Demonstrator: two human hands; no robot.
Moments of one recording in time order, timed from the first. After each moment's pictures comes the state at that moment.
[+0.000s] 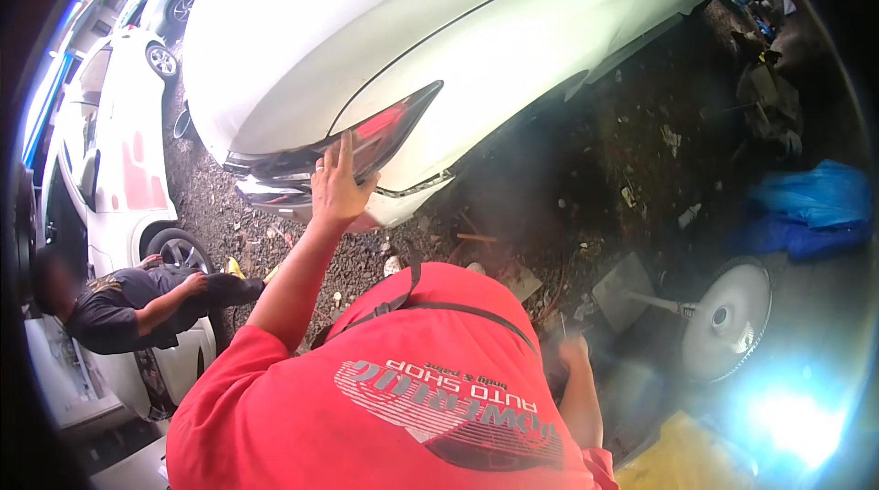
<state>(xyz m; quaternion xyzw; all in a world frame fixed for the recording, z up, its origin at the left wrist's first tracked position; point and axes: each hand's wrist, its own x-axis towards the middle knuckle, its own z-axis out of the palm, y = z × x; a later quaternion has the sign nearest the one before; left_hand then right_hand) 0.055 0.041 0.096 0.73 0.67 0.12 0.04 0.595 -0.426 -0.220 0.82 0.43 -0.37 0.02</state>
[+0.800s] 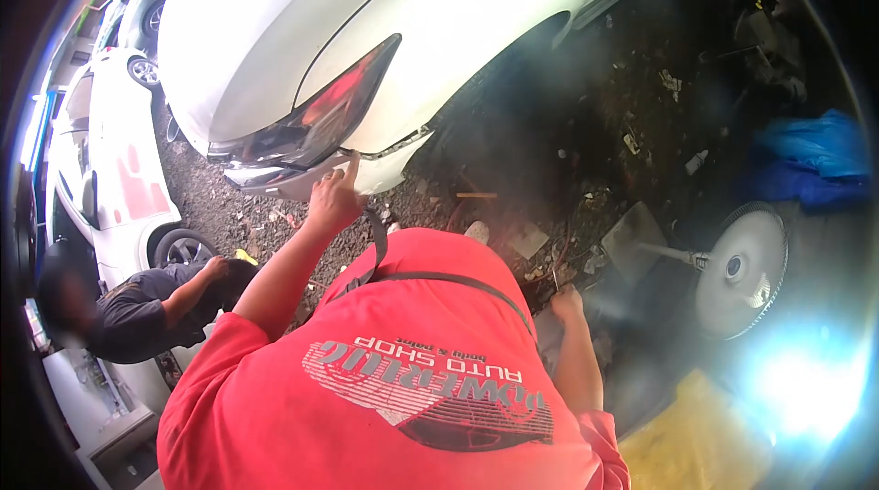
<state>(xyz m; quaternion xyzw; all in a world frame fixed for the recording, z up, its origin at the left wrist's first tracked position) 0.050 -0.020 0.050 0.80 0.58 -0.12 0.11 0.546 -0.401 -0.201 0.86 0.31 -0.41 0.01</state>
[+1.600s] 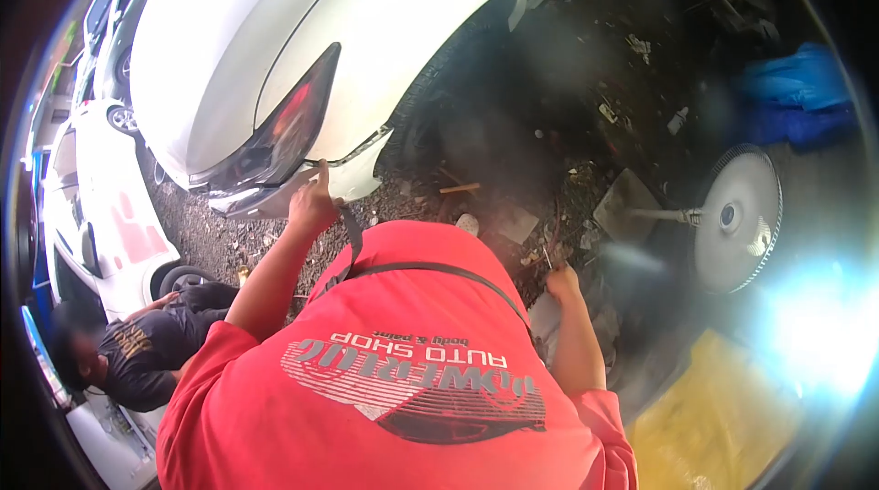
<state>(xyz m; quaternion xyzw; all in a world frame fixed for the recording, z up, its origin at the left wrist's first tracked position) 0.067 -0.014 0.042 0.78 0.59 -0.16 0.12 0.534 -0.383 -0.133 0.87 0.22 -0.44 -0.09</state>
